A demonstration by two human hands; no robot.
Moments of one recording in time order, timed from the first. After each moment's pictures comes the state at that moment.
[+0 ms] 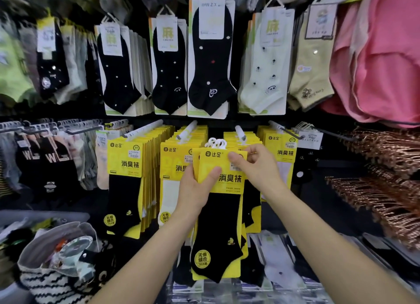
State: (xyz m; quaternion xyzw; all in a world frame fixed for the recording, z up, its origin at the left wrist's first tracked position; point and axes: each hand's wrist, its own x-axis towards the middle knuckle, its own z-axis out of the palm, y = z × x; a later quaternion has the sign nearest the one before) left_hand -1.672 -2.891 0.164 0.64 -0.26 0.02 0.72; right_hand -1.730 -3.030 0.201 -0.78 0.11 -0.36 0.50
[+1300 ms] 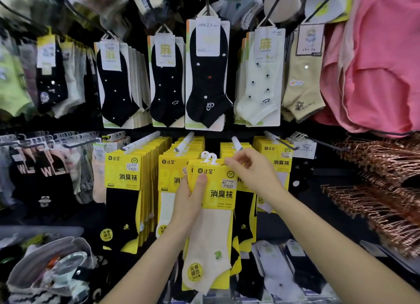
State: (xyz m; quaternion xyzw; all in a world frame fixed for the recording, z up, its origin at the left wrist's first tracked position) left_hand -1.663 -2.886 0.161 0.63 -0.29 0.04 0.72; right_hand -1.730 -3.032 0.218 -0.84 0.08 -0.39 0.37
